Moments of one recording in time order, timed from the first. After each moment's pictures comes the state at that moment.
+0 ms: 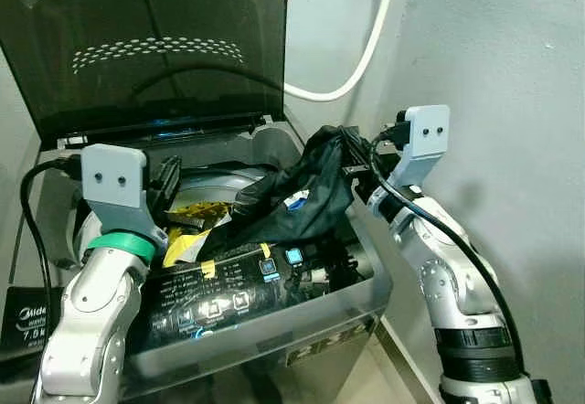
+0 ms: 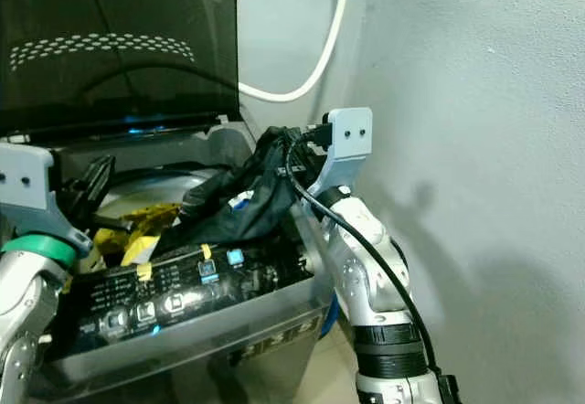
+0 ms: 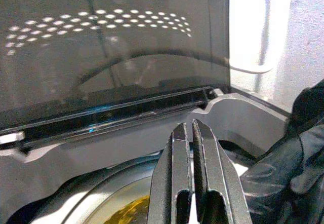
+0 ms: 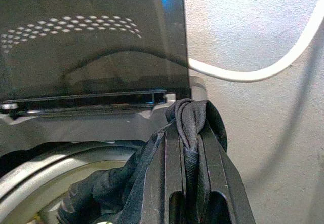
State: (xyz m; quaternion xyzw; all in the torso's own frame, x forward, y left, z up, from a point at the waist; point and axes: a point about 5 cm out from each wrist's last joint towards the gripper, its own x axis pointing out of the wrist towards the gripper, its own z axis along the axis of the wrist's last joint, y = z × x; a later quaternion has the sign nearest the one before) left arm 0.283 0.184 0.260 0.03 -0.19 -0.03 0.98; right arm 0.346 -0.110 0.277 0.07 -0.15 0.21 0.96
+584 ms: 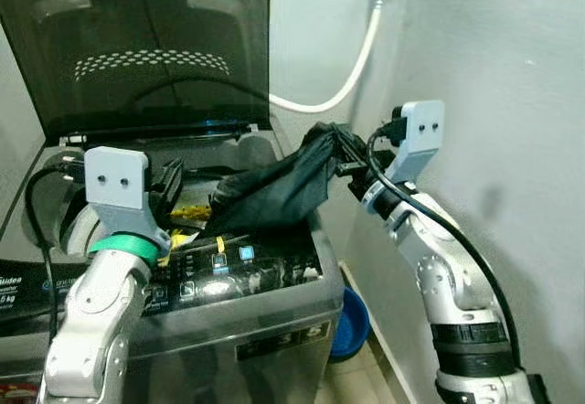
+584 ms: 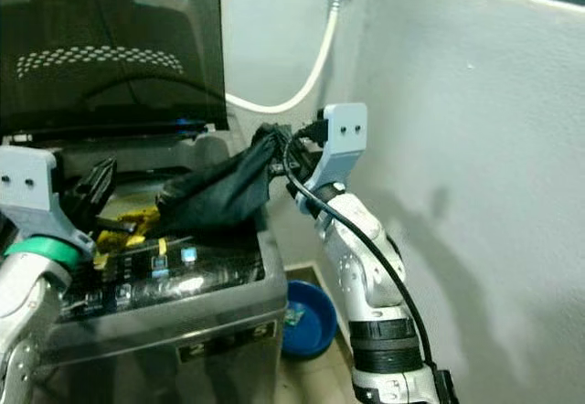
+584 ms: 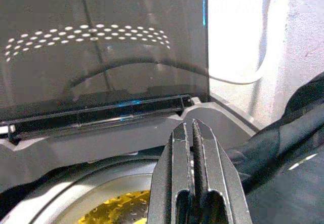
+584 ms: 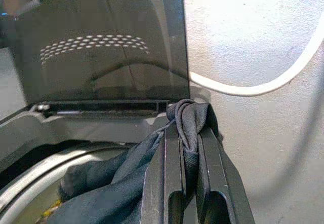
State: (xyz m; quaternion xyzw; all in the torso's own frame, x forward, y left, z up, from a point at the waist) left arm 0.283 0.183 0.257 0.02 -0.19 -0.02 0.98; right arm 0.346 -0.100 0.281 0.08 -0.15 0.23 0.96
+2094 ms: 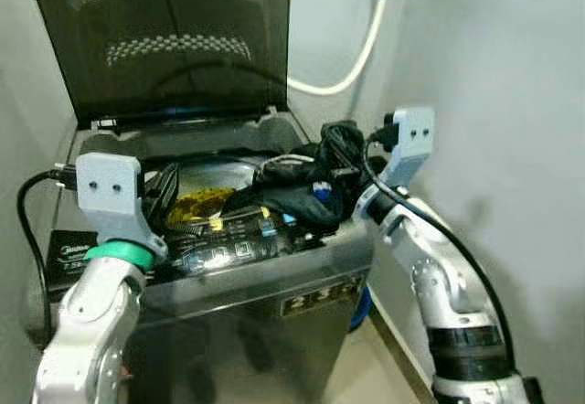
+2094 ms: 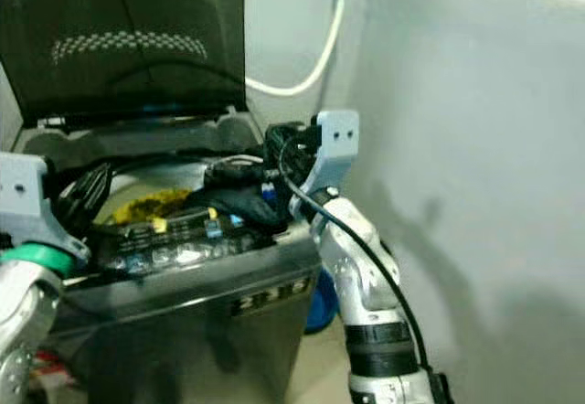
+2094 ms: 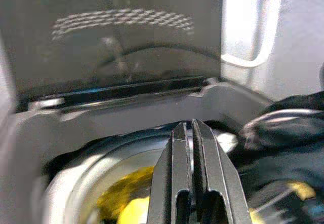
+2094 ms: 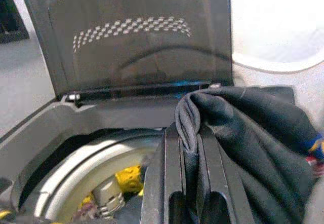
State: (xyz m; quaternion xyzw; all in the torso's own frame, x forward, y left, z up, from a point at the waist) left arm 0.277 0.183 0.256 0.02 -0.18 -0.02 0.98; right arm 0.345 -0.099 0.278 0.10 -0.15 0.24 0.95
